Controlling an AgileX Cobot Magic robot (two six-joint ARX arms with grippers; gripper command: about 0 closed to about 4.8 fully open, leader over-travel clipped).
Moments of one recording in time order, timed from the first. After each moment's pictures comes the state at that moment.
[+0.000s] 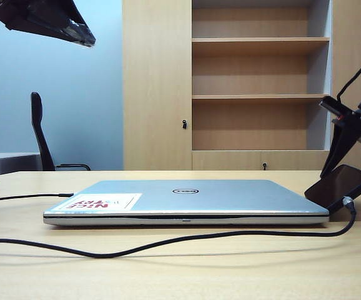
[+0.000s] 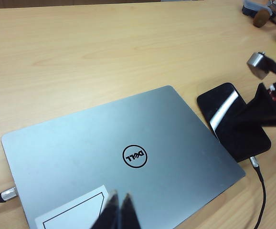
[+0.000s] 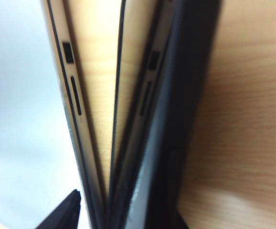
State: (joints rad) left arm -0.53 0.96 0.78 -0.20 0.12 -0.17; right arm -0.05 1.68 1.07 -0.59 -0.54 0.29
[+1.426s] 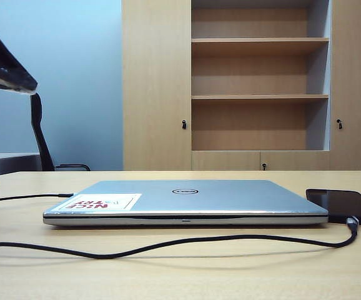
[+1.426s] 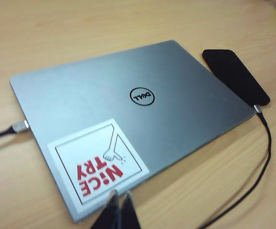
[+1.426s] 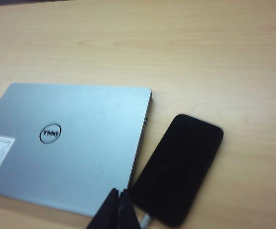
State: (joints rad) left arm -0.53 0.56 0.39 -0.18 0.12 -0.10; right arm 0.13 0.64 0.71 -0.52 -0.17 0.11
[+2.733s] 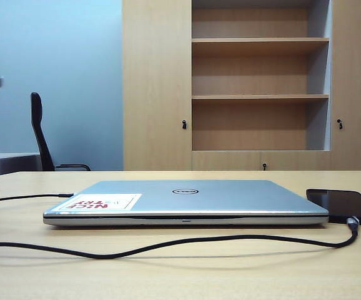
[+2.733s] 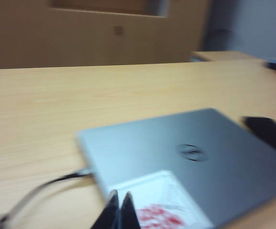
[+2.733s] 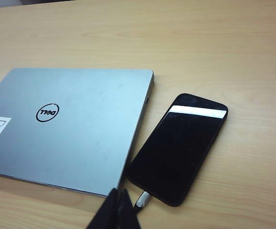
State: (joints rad) left arm -0.35 0.29 0.09 0.18 0.12 -0.08; right arm 0.13 0.36 0.44 -0.44 -0.18 0.11
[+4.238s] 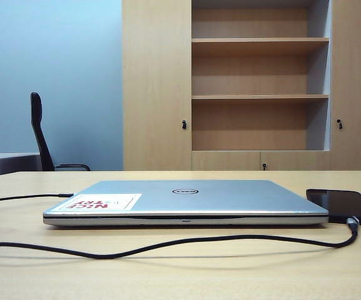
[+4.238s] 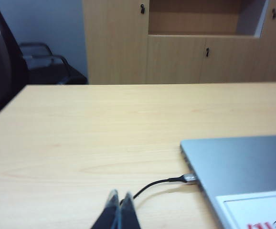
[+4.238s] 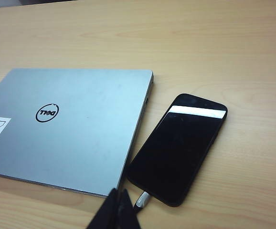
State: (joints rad) left arm -0.02 0.01 0.00 0.04 0.12 -0.03; right arm 0.13 0.36 0.44 -0.44 -0.18 0.11
